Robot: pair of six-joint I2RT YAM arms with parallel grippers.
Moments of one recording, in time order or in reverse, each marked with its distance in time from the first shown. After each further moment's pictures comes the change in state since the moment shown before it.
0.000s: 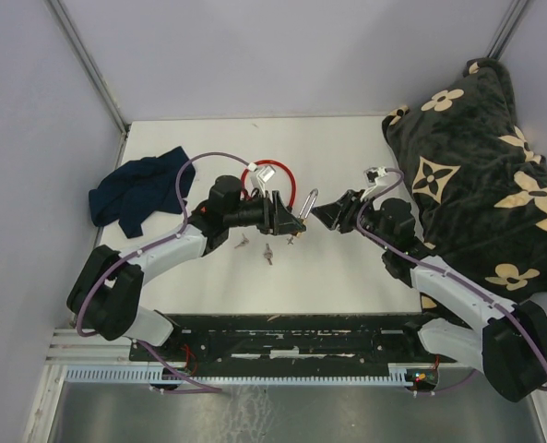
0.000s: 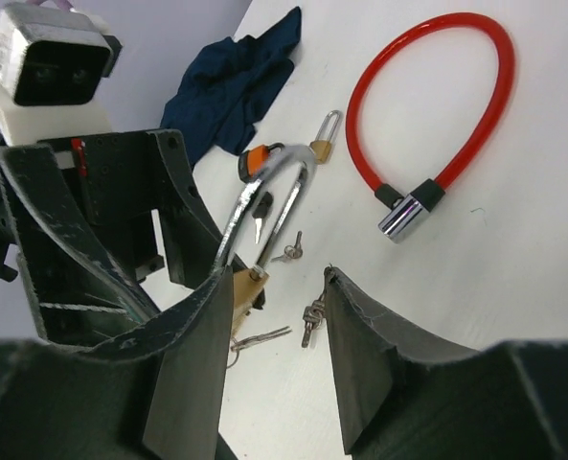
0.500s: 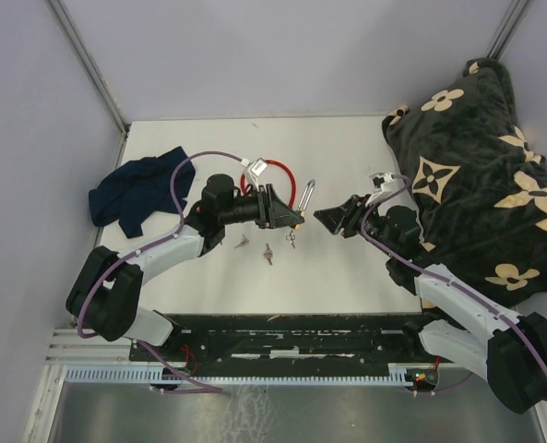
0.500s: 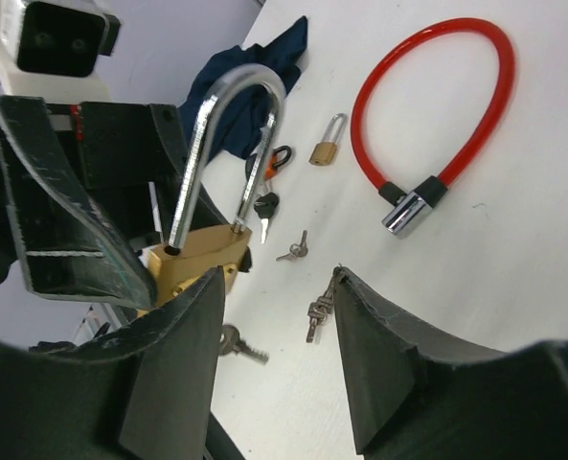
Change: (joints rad) left arm 0.047 -0.007 -0.028 0.183 0.041 -0.147; right arm -0.004 -0.066 -0.082 0.067 0.016 0.027
